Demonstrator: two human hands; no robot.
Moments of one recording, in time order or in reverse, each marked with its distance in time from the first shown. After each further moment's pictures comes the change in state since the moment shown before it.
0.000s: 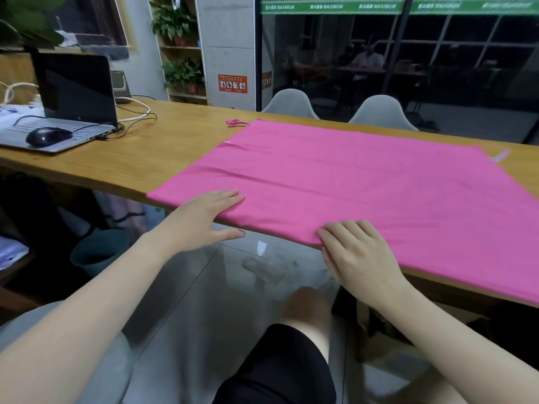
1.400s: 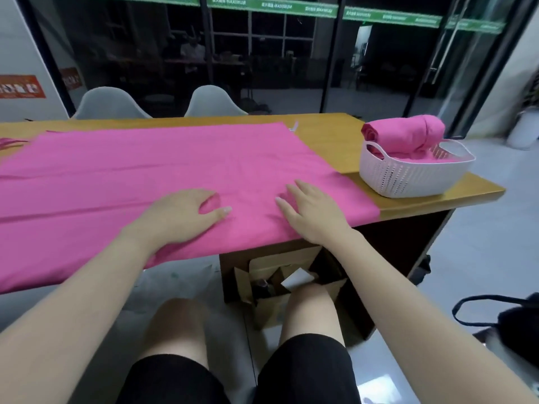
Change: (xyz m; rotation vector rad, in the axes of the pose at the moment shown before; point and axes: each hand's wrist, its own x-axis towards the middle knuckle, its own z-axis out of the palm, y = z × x) left_hand 0.129 0.259 0.042 0.035 -0.213 0.253; right_hand -0.122 0.135 -0.092 0.108 -0.511 0.981
